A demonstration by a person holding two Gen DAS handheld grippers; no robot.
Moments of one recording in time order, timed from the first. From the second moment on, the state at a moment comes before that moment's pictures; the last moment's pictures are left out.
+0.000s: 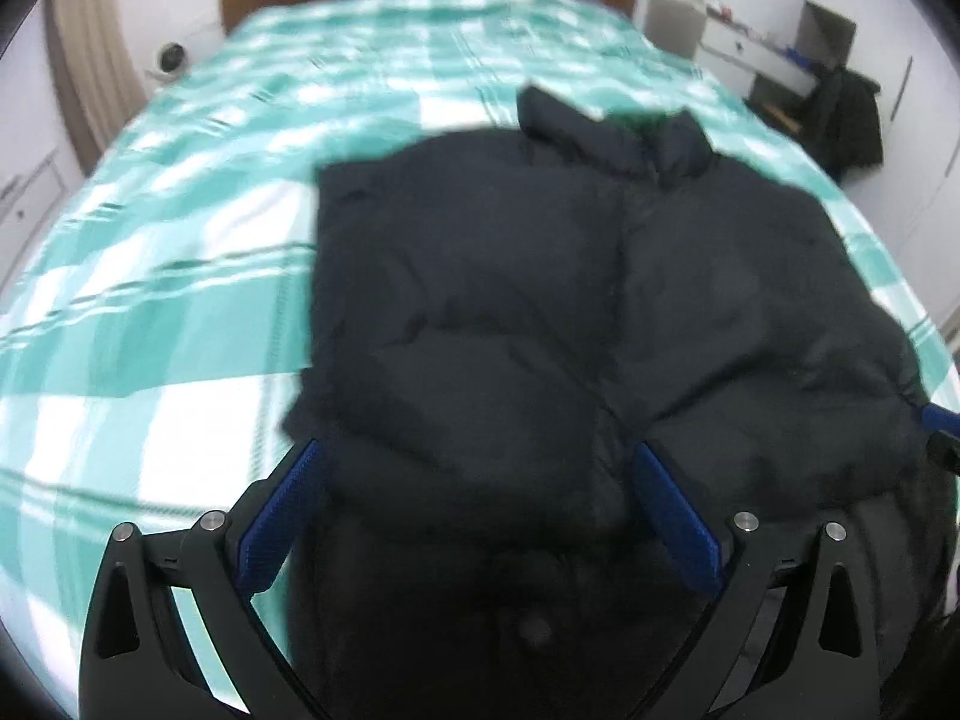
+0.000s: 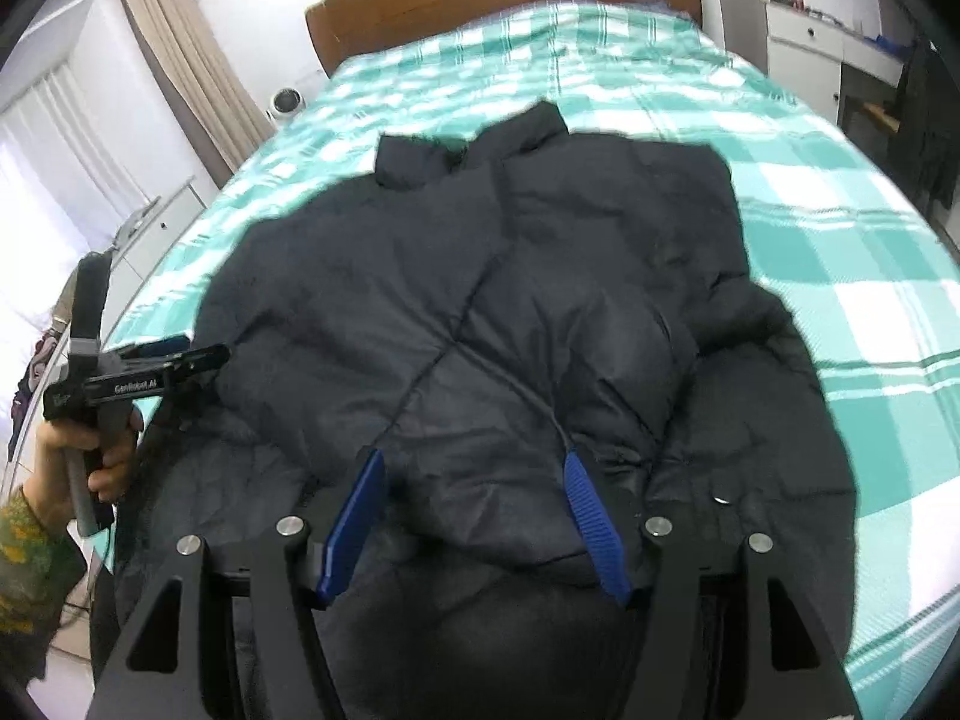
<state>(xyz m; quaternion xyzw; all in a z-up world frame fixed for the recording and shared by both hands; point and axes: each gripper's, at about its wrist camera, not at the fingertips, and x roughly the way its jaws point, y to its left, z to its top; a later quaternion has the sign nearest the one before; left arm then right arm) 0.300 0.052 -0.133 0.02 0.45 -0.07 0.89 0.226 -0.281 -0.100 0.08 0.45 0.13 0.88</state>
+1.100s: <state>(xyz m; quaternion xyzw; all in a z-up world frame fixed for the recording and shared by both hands) 0.182 0.073 -0.115 0.04 0.44 -0.02 0.90 0.154 -0.320 -0.092 0.10 0.44 0.06 0.89</state>
